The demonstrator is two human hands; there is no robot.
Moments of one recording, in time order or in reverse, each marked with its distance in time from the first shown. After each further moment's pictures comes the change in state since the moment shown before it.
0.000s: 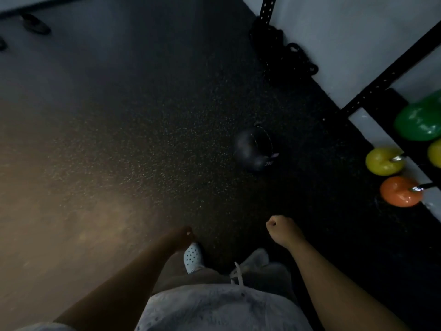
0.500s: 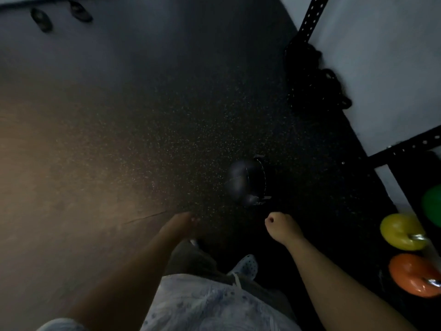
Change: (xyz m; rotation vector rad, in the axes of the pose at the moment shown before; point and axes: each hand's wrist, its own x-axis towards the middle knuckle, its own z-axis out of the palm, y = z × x) left_hand 0.116 0.213 -0.079 -0.190 0.172 -0.080; right_hand 0.206 -0.004 -0.212 -0.172 -0.100 -0.126
